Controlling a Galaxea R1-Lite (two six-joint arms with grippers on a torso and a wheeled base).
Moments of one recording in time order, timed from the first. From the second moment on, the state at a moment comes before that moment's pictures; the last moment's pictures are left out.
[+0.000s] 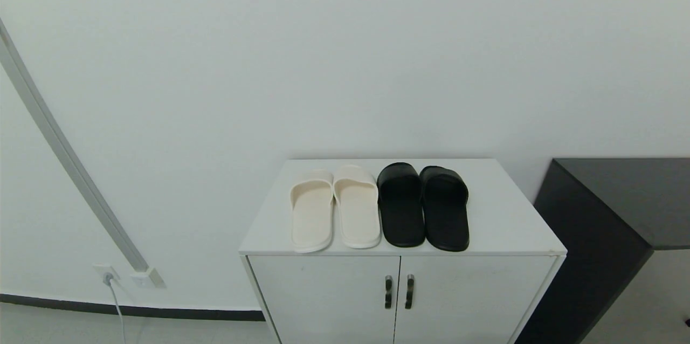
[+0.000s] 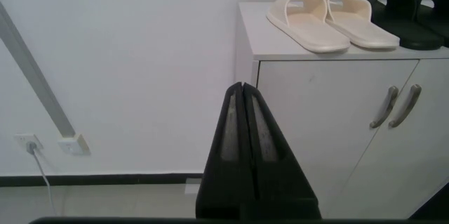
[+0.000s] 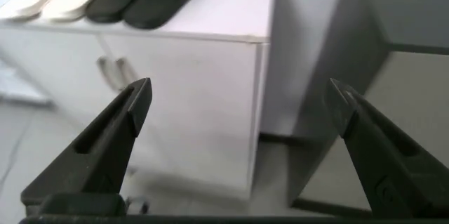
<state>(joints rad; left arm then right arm) 0.00 0.00 0.00 0.00 0.01 0.00 0.06 0.49 -0.17 -0.07 0.16 0.00</state>
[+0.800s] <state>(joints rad) 0.00 0.00 0.00 0.00 0.01 0.00 0.78 1.43 -0.61 -0.47 -0.47 0.31</state>
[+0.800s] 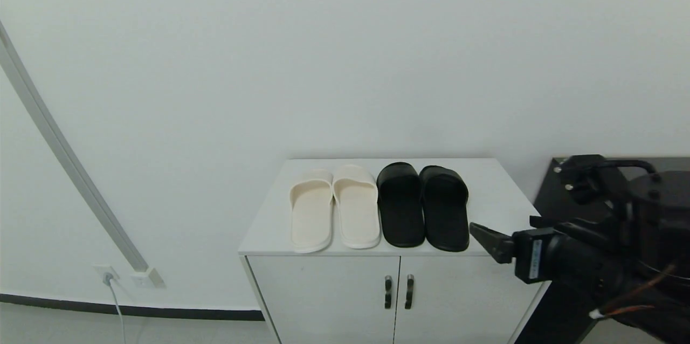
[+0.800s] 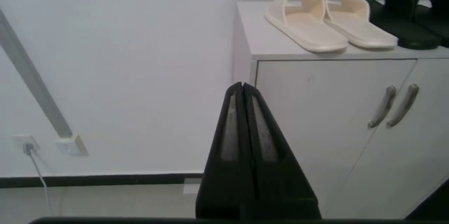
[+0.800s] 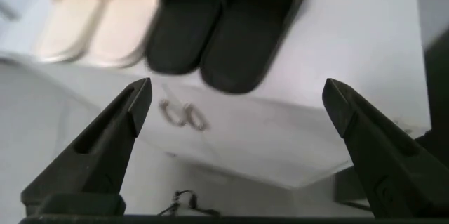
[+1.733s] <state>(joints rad) 0.00 0.00 0.00 0.00 0.01 0.00 0.74 2.11 -1.17 -0.55 -0.69 0.31</state>
